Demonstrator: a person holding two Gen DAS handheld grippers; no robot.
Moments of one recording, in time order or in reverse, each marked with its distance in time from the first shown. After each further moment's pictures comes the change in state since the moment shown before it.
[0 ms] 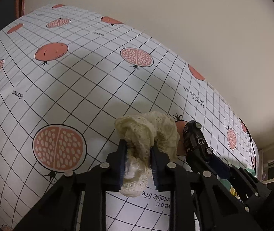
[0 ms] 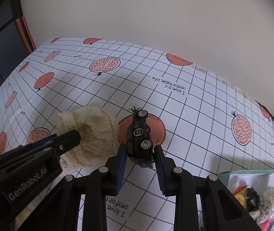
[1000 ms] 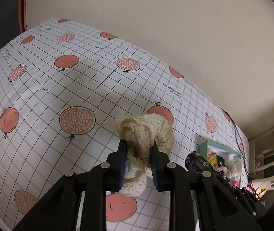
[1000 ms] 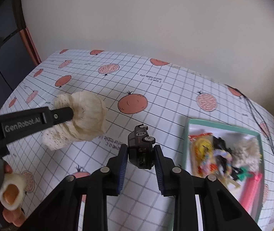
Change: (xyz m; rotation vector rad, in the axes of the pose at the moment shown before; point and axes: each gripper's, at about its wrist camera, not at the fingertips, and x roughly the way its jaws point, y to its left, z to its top) left arm -0.096 -0.023 -0.047 0.043 -0.041 -0.004; right arm -0.120 -0.020 -0.074 0.057 -0.065 -0.001
